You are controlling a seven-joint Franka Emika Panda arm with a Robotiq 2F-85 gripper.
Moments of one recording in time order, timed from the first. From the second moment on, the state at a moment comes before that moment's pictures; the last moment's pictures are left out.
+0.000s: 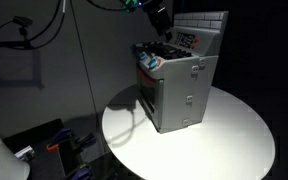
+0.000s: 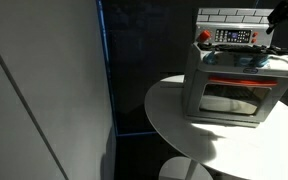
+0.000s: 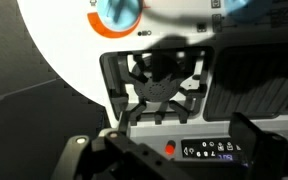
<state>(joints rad) -0.12 -0.12 0.07 -2.15 -0.26 2.46 0.59</state>
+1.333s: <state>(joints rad) -0.10 -0.04 0.02 -2.04 -0.26 2.43 0.65</state>
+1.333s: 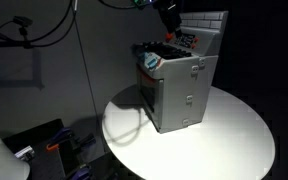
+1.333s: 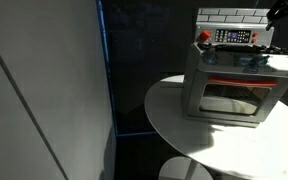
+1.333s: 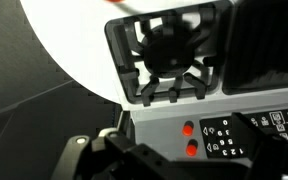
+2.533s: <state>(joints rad) -0.06 0.16 -0.08 -1.85 -0.27 2.46 0.72</state>
